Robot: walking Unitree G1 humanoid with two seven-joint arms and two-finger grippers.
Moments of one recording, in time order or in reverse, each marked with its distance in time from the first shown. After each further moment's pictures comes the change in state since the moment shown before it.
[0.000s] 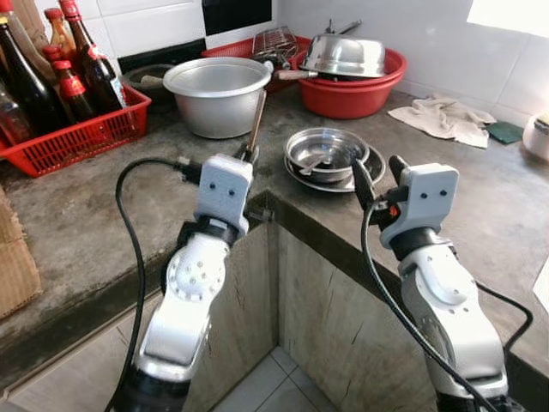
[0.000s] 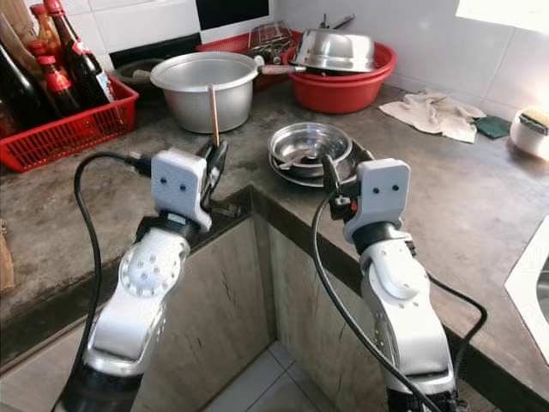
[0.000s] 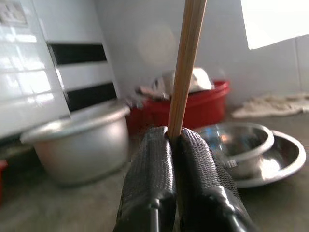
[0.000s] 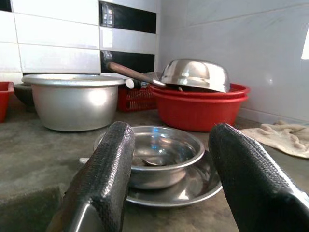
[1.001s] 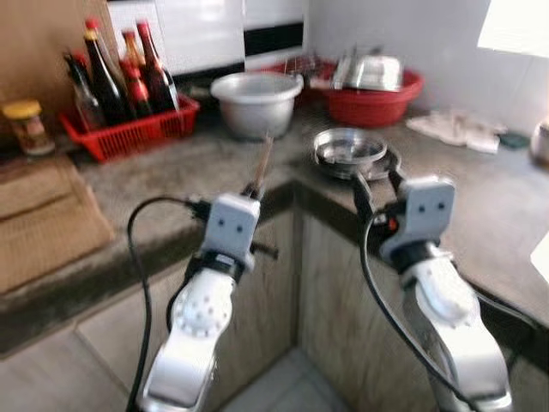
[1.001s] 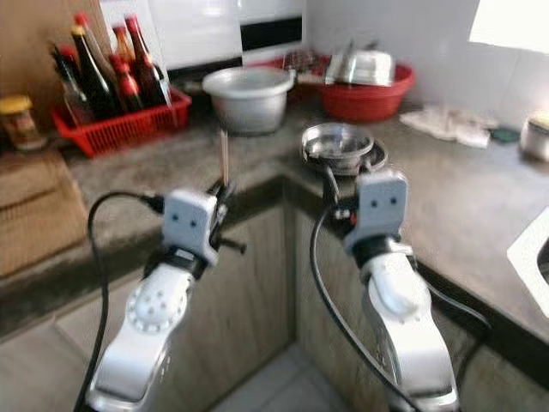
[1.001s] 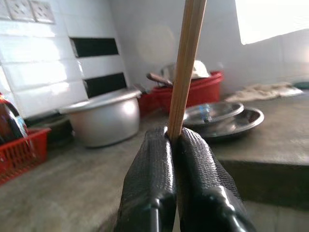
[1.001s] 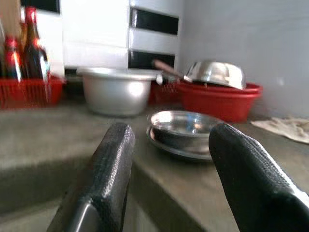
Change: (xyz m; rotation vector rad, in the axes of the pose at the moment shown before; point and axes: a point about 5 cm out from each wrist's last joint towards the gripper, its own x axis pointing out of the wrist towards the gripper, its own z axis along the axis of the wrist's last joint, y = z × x) left arm -0.019 -0.014 -0.011 -0.012 0.075 -0.040; right arm -0.021 0.006 -0.014 -0.017 0.080 0.007
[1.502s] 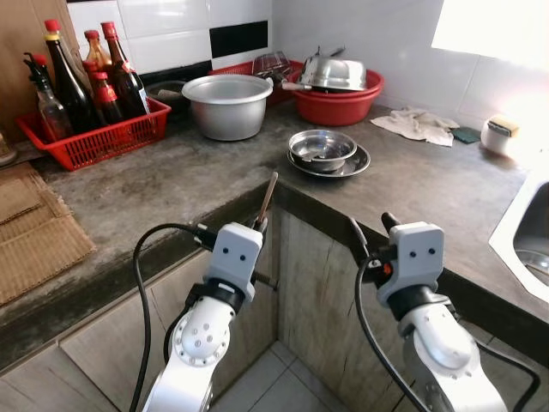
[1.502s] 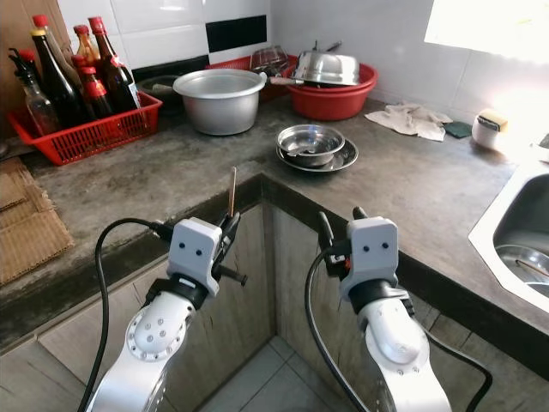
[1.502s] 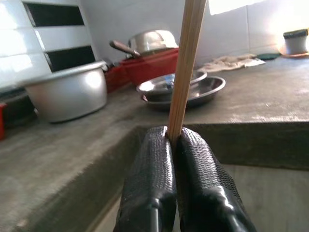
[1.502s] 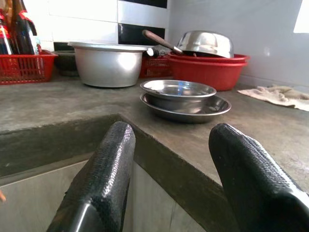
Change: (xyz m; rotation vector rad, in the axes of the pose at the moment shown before) left arm -0.024 -0.014 -0.024 -0.035 0.112 -0.039; right arm -0.029 0.014 -0.016 0.021 0.080 0.021
